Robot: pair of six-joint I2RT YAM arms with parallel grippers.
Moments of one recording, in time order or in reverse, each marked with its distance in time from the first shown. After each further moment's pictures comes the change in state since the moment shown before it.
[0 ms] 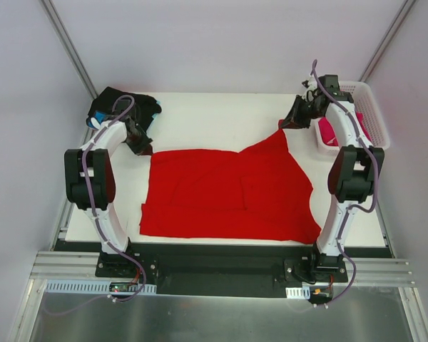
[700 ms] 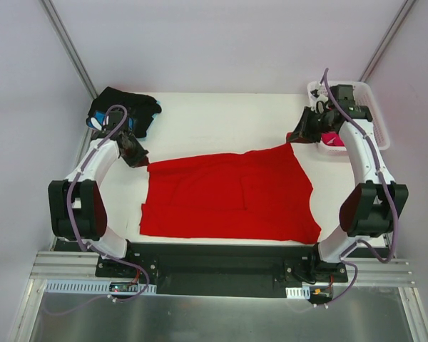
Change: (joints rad) left arm 0.000 -0.319 -0.263 0.004 -0.001 0.001; right arm 0.010 -0.406 -0.317 -0.093 0.062 -0.038
